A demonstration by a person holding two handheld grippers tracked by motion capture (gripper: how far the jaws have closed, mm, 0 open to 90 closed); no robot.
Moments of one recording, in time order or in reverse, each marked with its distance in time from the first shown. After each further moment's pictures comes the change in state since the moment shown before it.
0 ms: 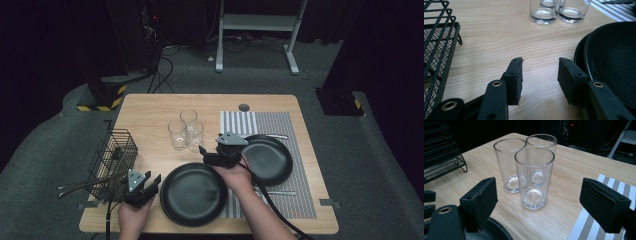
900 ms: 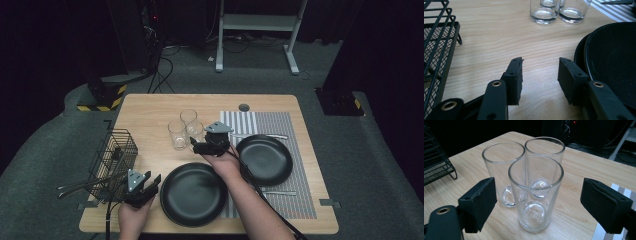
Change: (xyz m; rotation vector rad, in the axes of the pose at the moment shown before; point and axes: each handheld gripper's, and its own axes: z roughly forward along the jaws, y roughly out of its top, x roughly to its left) left arm 0.000 0.000 0.000 -0.002 -0.002 -0.010; right arm -0.001 0.016 0.052 0.025 0.005 -0.006
